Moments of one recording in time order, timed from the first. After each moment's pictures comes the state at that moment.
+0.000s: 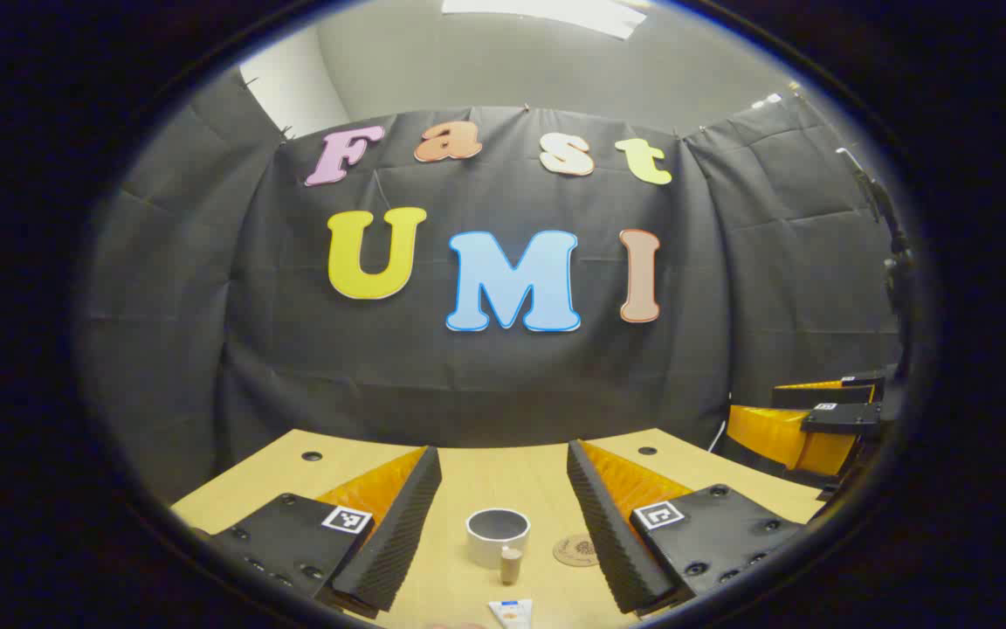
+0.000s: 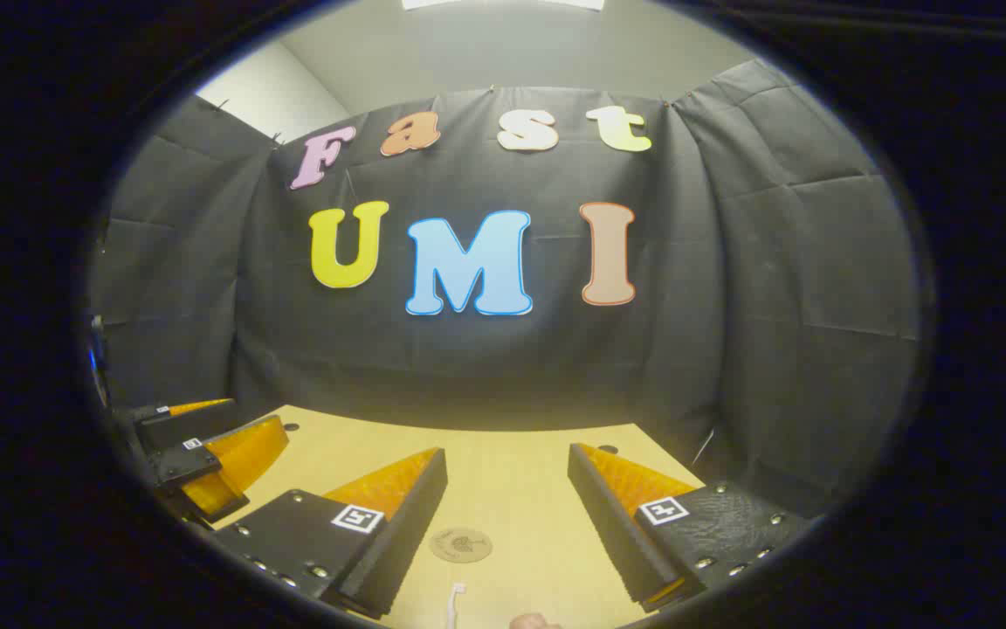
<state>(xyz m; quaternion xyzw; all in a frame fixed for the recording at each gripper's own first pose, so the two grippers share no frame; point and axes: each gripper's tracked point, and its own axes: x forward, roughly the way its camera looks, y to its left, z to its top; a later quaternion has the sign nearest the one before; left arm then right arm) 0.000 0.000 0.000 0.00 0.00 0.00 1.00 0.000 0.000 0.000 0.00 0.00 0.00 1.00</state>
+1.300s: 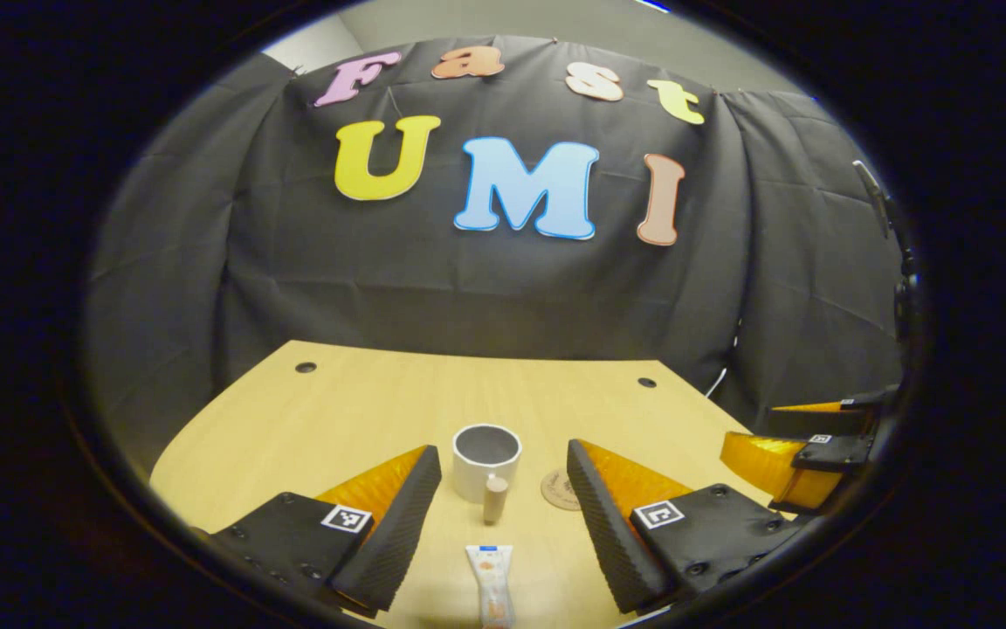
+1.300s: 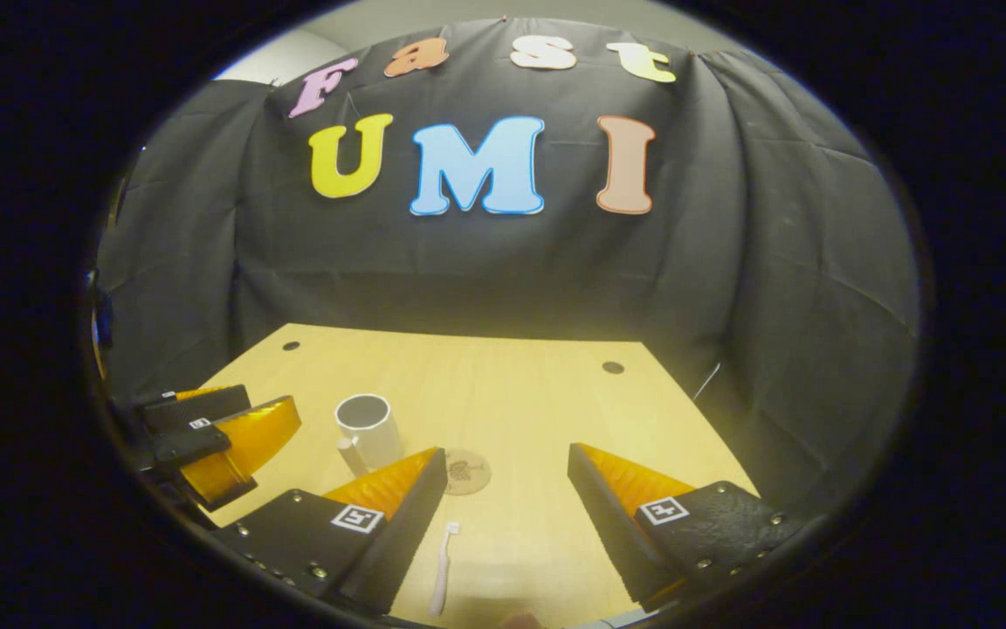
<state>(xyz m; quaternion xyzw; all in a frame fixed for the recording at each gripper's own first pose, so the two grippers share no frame) -0.005 -0.004 -0.086 -0.04 0.17 0.02 0.98 0.000 0.004 -0.094 -0.02 0.19 0.01 0.98</state>
